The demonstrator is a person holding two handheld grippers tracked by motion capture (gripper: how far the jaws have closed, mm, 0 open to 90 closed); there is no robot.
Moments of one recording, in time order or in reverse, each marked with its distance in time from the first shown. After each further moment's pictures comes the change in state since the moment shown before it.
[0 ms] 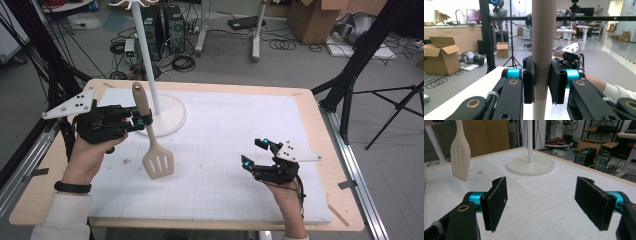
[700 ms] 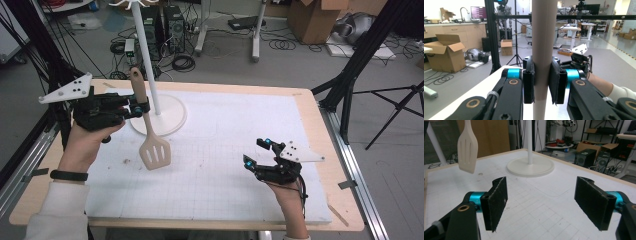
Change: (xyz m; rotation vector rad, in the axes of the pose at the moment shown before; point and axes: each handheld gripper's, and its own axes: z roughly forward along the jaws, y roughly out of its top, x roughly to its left) left arm 0.022 0.022 0.000 0.033 0.031 0.004; right arm -0.003 0.000 -0.005 -0.015 0.002 0.001
